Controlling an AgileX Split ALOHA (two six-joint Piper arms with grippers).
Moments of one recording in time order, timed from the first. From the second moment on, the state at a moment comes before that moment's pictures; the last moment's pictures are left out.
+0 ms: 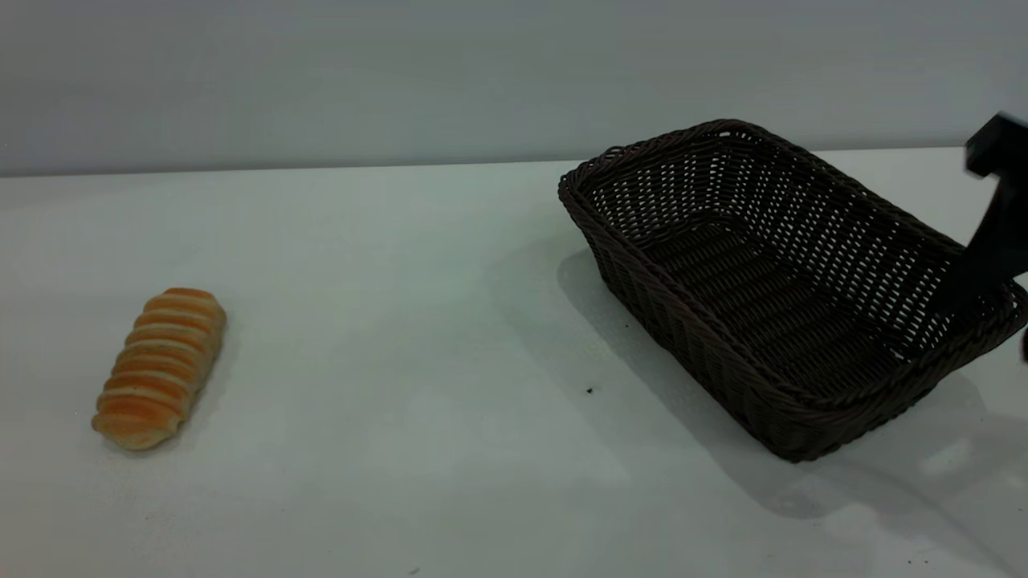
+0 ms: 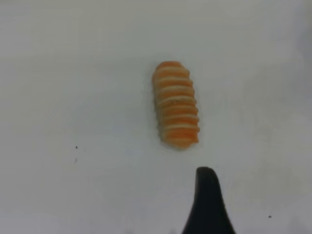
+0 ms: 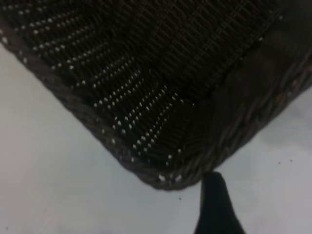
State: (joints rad) left arm -0.06 0.60 -0.53 -0.02 0.62 -0.05; right arm 0.05 1.56 -0.65 0.68 0.43 -0.11
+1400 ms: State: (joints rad) left arm -0.06 0.60 -0.53 -0.02 0.66 -0.05; right arm 0.04 2.04 -0.87 0.96 0.28 -0.26
